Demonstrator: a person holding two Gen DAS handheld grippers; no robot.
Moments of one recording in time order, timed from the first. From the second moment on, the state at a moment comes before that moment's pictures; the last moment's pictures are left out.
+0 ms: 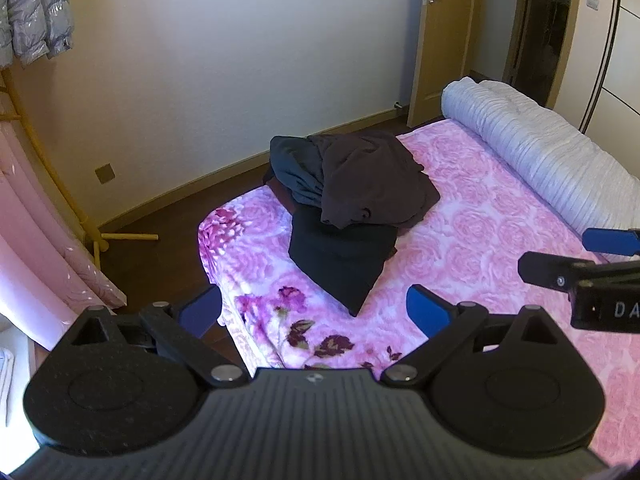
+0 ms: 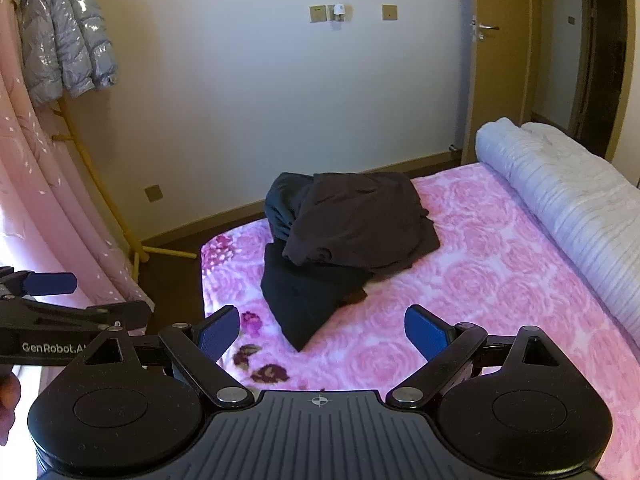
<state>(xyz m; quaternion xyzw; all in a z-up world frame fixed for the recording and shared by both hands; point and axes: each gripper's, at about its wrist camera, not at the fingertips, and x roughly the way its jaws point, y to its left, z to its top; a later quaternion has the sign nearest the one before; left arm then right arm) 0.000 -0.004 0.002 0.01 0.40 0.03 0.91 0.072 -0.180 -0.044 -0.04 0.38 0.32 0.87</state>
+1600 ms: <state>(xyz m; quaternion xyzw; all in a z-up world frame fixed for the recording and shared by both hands) 0.190 0.077 -0.036 0.05 0.44 -0.10 0.89 0.181 -0.030 -0.083 -0.05 0.40 0.21 0.89</state>
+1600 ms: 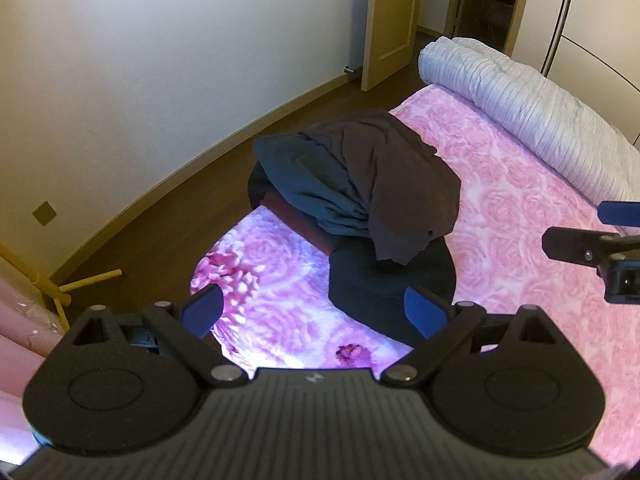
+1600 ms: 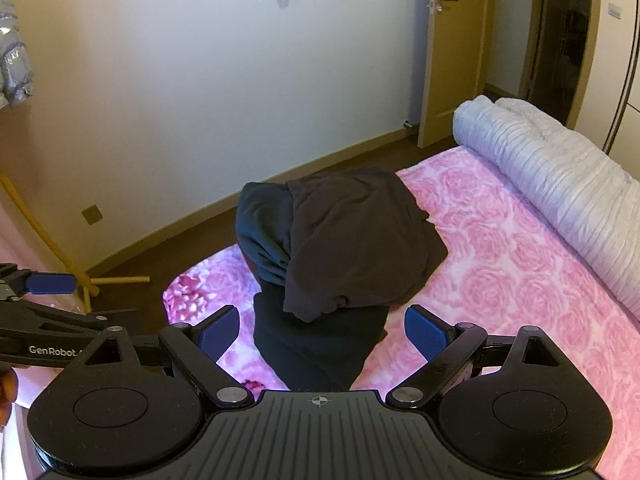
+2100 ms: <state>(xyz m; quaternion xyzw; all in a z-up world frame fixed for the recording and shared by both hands) 0.199 0.044 -0.025 0.03 0.44 -0.07 0.90 0.216 -0.062 -0.074 -0.04 0.40 0.25 0.88</state>
